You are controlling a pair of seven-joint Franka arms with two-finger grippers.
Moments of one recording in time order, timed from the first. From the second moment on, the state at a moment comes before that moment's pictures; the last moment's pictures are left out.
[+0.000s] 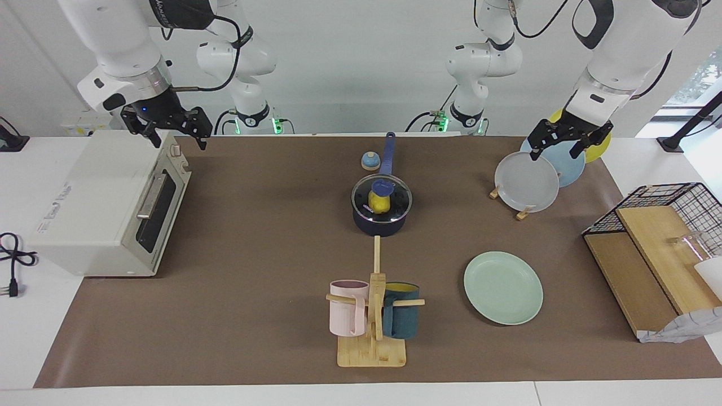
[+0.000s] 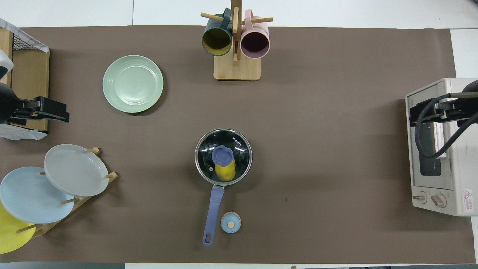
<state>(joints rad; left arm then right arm) -0.05 -0.03 -0.05 -1.62 -0.01 1.57 -0.08 0.01 0.01 0.03 -1.53 -0.05 1.44 0.07</state>
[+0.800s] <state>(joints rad) -0.05 -0.03 -0.05 -1.62 -0.01 1.57 -0.08 0.01 0.01 0.03 -1.53 -0.05 1.44 0.07</state>
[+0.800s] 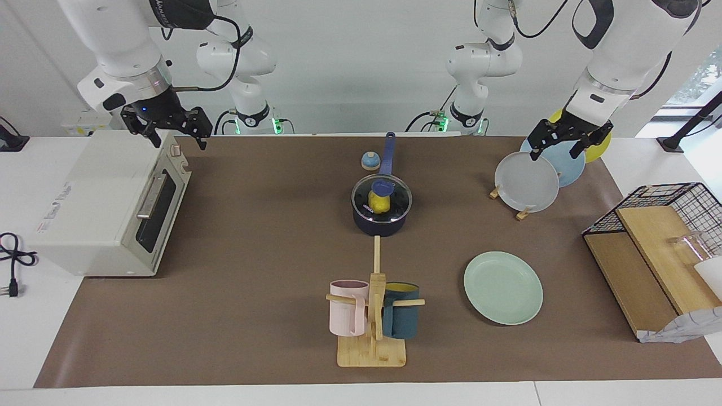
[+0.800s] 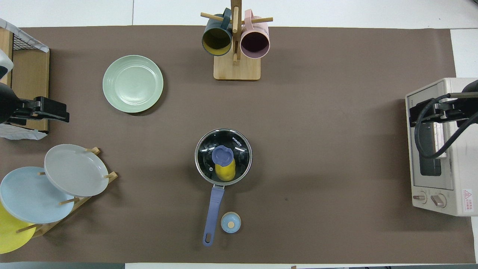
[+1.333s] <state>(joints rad) -0.05 -0.03 -0.05 -1.62 -0.01 1.57 -0.08 0.09 0.00 0.09 -1.60 0.04 1.57 0.13</state>
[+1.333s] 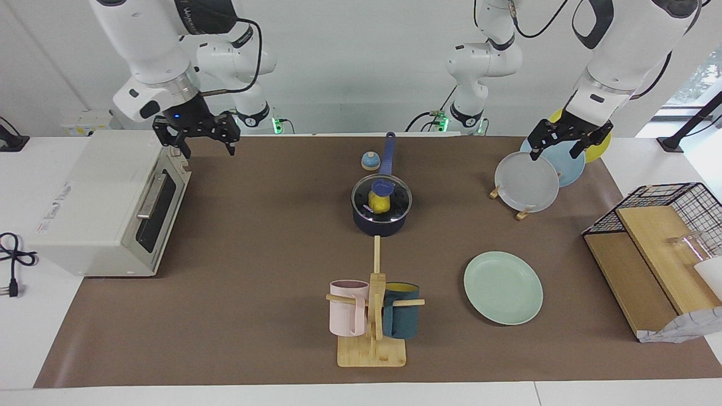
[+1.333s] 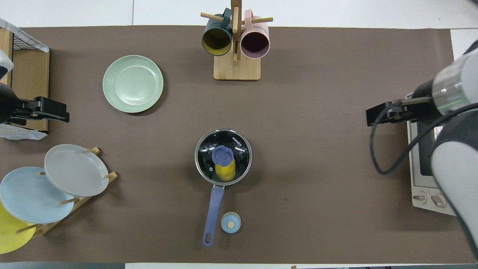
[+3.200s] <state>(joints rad) -0.05 -0.03 -0.05 -1.62 -0.01 1.57 -0.08 0.66 0.35 0.12 -1.68 -0.11 2.04 0.63</state>
